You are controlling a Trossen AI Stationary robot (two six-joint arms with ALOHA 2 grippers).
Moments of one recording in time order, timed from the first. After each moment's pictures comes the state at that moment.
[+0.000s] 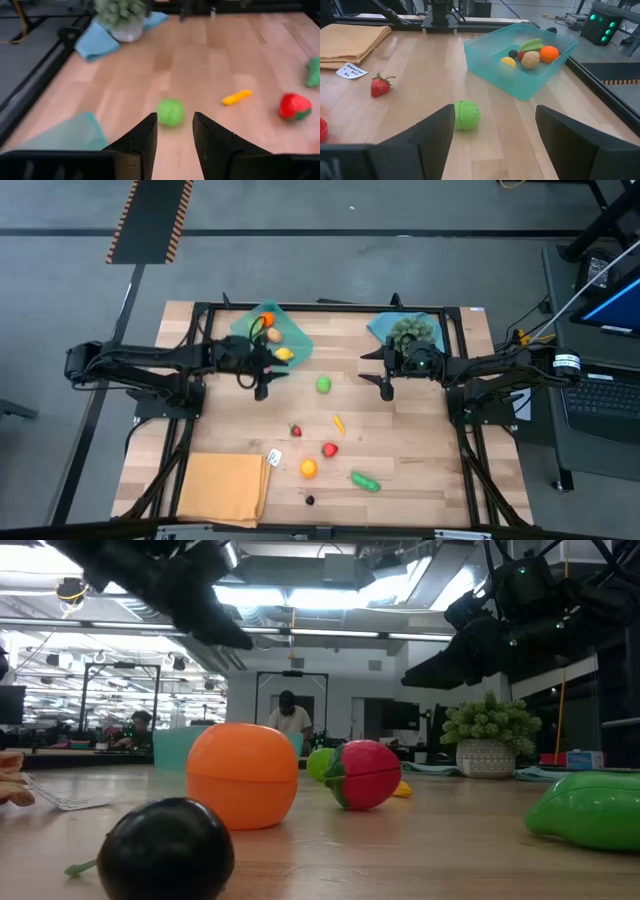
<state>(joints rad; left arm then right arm) 0.18 1.02 0.57 -0.02 0.01 0.08 -0.27 1.23 0.31 0.66 -0.12 -0.11</state>
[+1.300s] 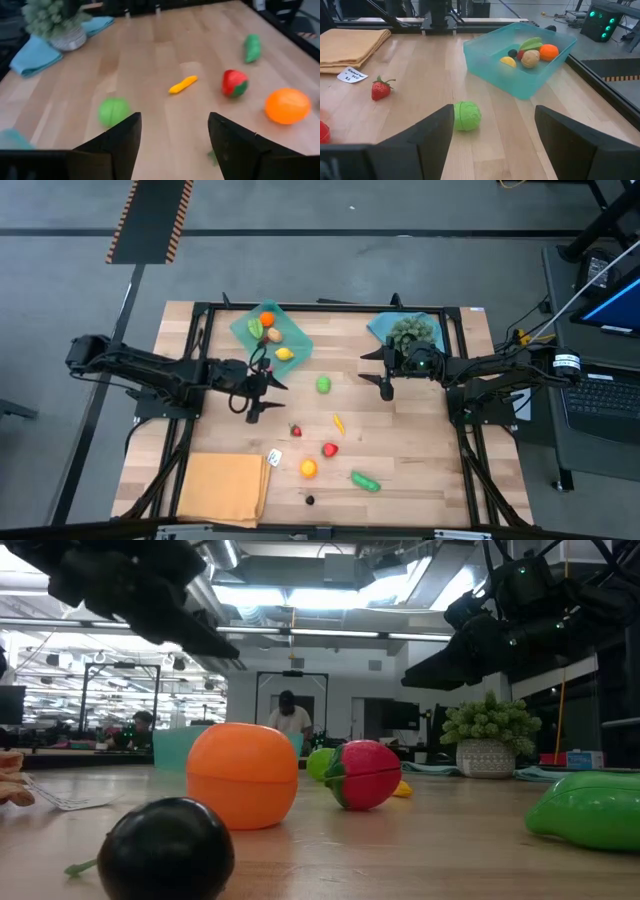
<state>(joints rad) -0.03 1.02 0.44 0.13 0.02 0.12 -0.27 1.23 0.31 0.66 -0.12 -0.08</state>
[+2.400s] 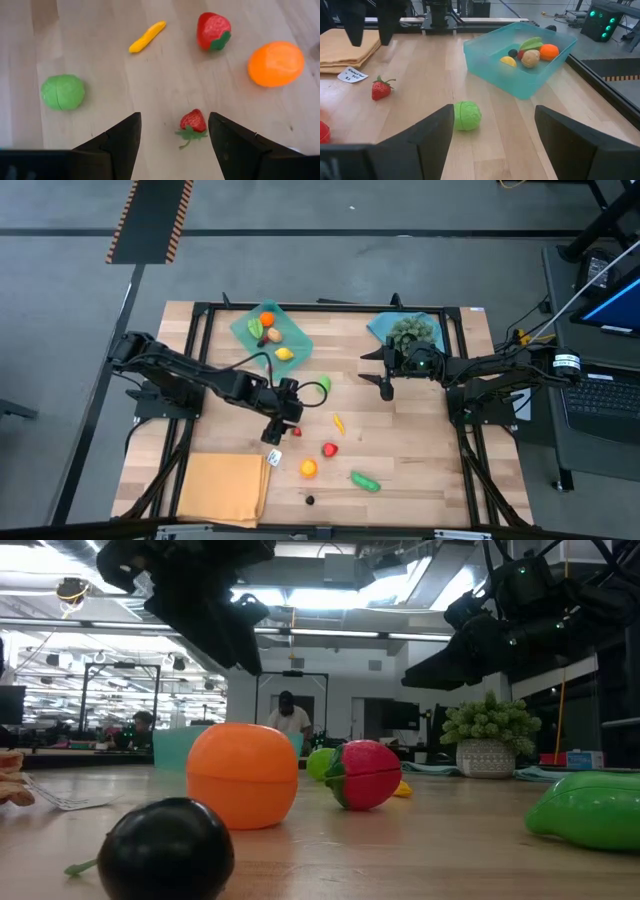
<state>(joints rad) -0.21 1.50 1.03 -0.51 -0.10 0.08 -0.27 1.23 0.31 0.66 -0.12 -0.08</state>
